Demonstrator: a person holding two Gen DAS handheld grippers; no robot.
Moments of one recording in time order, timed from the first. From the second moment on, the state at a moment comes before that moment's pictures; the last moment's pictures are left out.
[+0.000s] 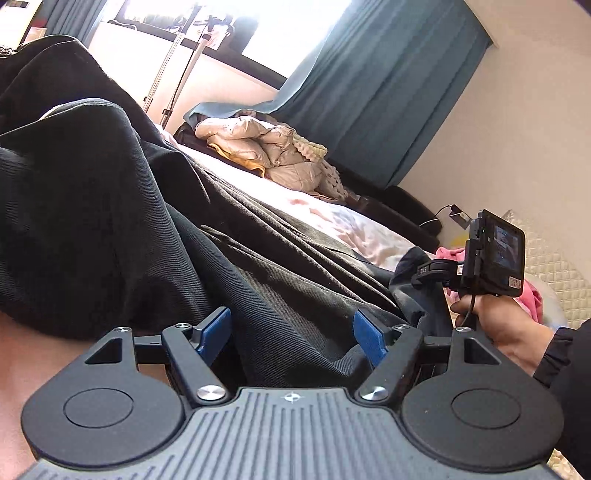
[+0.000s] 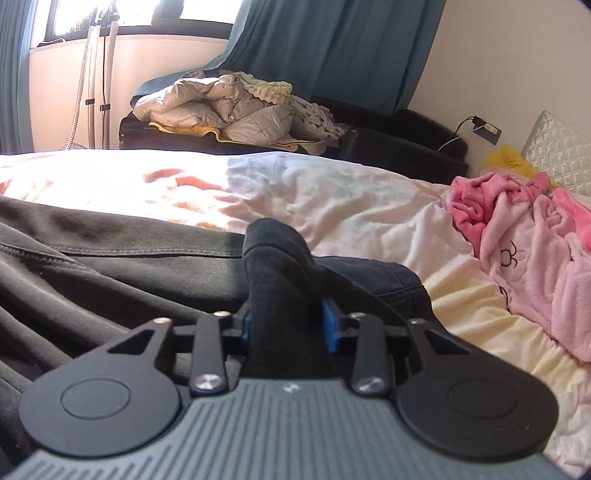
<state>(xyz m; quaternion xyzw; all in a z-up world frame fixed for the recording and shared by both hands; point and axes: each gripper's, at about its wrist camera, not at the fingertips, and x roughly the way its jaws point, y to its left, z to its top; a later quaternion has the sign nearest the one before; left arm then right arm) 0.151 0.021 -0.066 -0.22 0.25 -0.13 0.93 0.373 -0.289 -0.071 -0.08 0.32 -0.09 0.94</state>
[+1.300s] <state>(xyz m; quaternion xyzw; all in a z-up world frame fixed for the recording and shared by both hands) 0.075 0.269 -0.063 -0.58 0.26 0.07 0.77 0.161 -0.525 -0.141 0.51 0.23 -0.15 0.81</state>
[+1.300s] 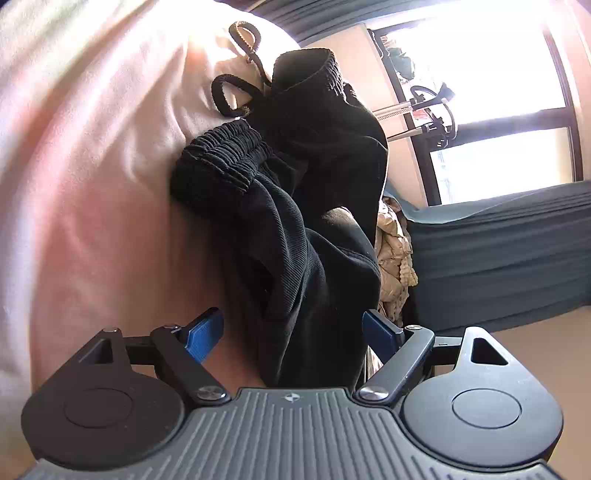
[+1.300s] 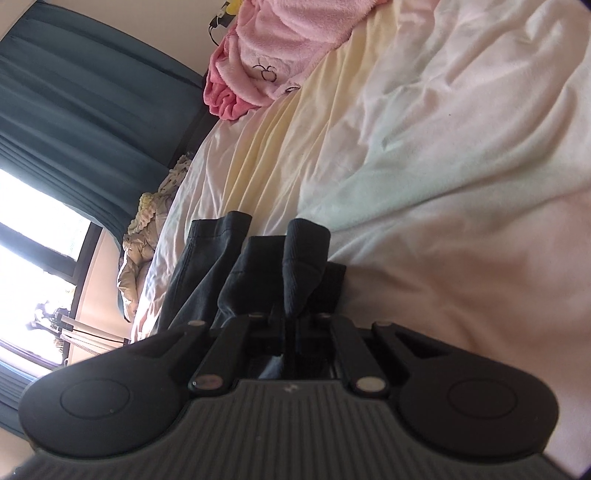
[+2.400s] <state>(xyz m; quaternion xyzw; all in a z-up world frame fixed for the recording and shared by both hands) -0.010 0.358 -0.021 -0.51 0.22 0.19 0.81 0.150 -0.568 -0.156 0.60 0.23 -0.22 0.74</state>
